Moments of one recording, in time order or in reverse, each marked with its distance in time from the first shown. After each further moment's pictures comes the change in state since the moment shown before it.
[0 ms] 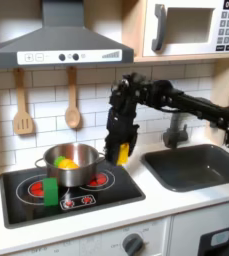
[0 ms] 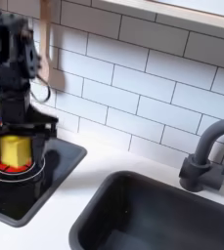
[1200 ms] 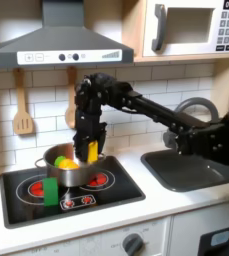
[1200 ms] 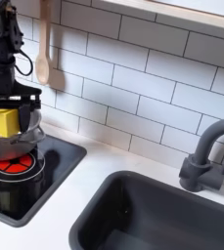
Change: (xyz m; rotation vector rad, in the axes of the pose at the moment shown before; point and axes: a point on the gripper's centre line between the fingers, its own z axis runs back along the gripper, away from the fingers) arm 0.060 0.022 -0.021 0.003 0.046 0.072
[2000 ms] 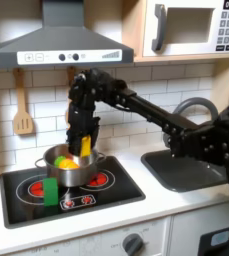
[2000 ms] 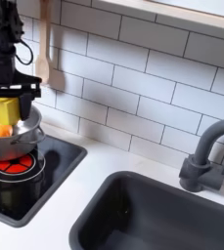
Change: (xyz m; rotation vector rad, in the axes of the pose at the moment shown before) arm 0.017 0.005 0.008 -0.003 -0.045 0.026
